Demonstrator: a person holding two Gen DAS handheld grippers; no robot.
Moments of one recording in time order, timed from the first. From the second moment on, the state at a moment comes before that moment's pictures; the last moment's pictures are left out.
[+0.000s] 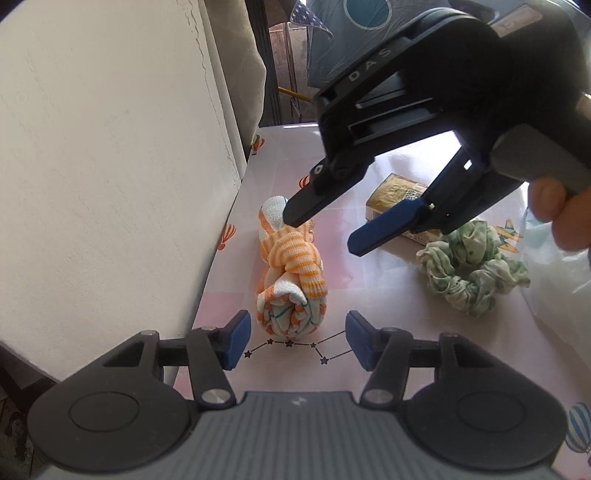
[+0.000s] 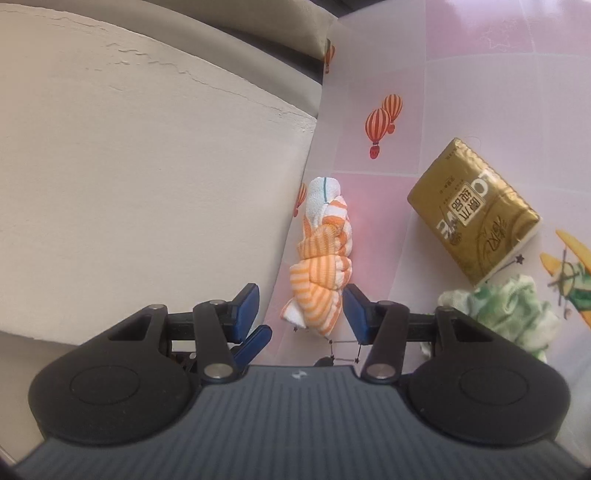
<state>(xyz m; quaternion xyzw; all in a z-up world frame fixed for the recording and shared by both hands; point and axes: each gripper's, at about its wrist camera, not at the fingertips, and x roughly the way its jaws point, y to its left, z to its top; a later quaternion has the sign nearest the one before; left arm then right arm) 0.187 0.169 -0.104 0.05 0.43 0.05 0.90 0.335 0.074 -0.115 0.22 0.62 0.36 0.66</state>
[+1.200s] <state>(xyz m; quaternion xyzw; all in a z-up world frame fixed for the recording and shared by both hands) 0.091 -0.018 0.002 0.01 0.33 -0.22 0.92 0.196 -0.239 0.003 0.34 0.48 0.30 0.75</state>
